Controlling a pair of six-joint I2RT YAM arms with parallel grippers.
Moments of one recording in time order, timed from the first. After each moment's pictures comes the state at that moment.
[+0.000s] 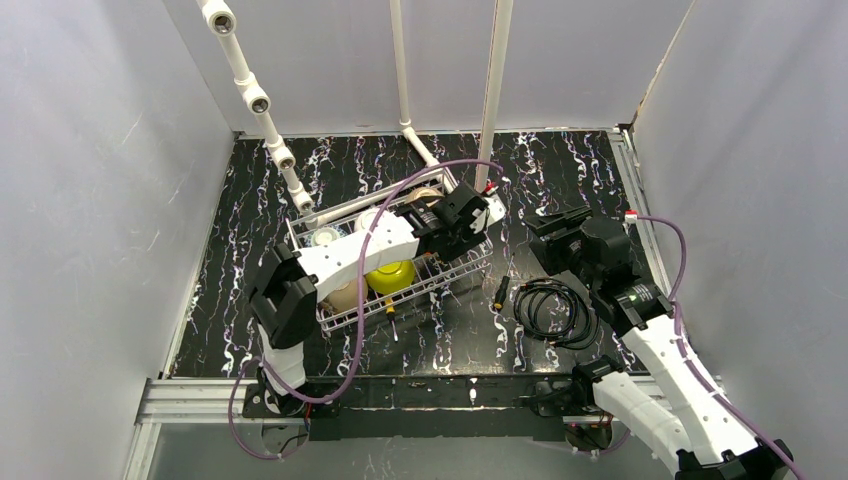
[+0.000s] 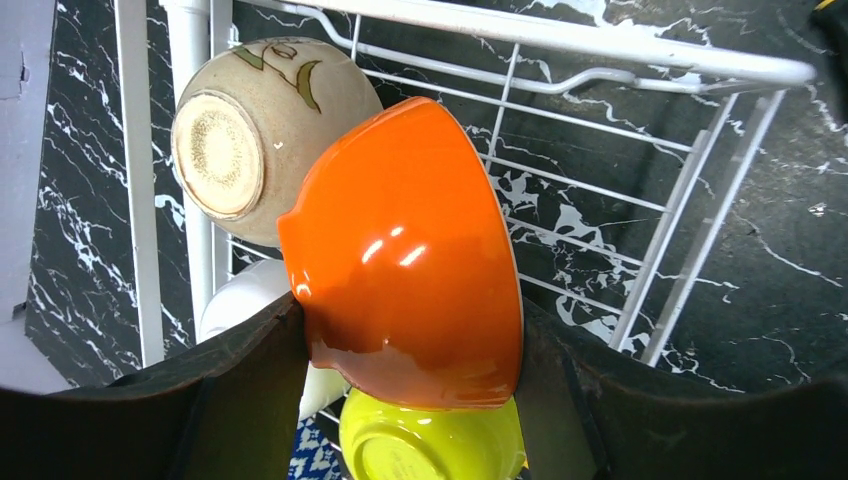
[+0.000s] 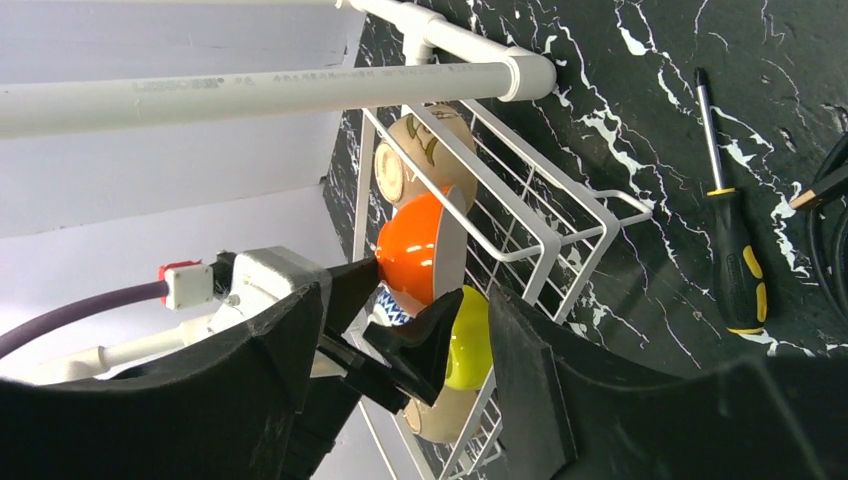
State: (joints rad) left arm -0.95 1.83 1.57 -0.69 -0.37 0.27; right arm 0.41 0.73 0.76 -0.48 0.12 1.41
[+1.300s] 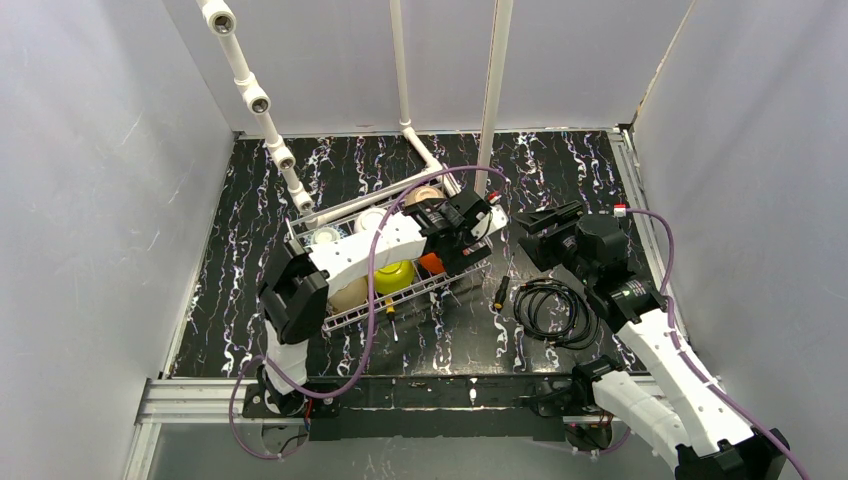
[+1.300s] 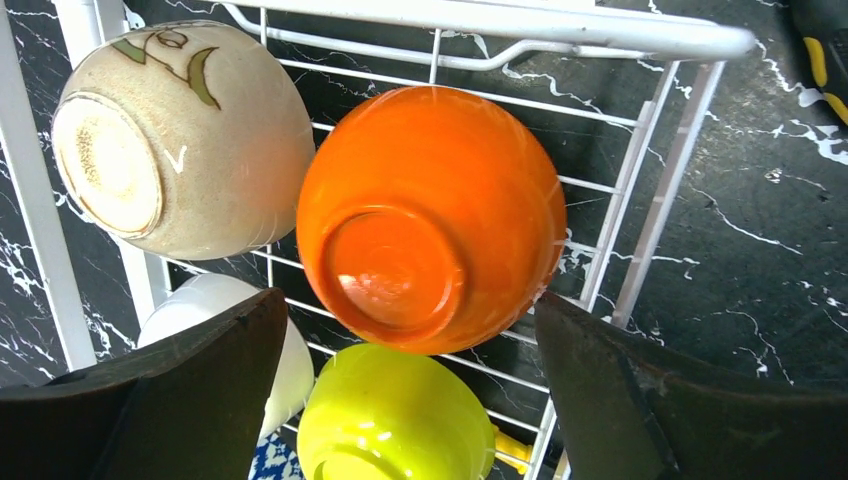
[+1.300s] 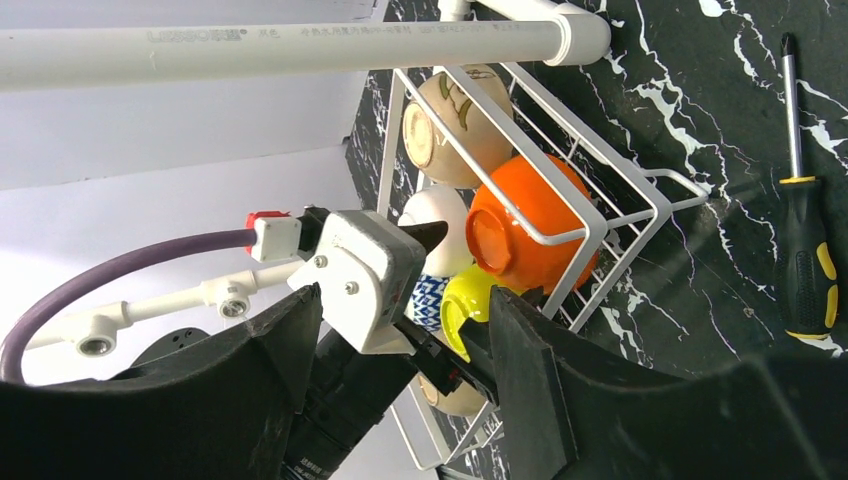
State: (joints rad) left arm -0.95 1.90 1.60 -0.74 -0.29 0.28; right arm 0.41 0.78 0.74 -0.37 0.02 1.41
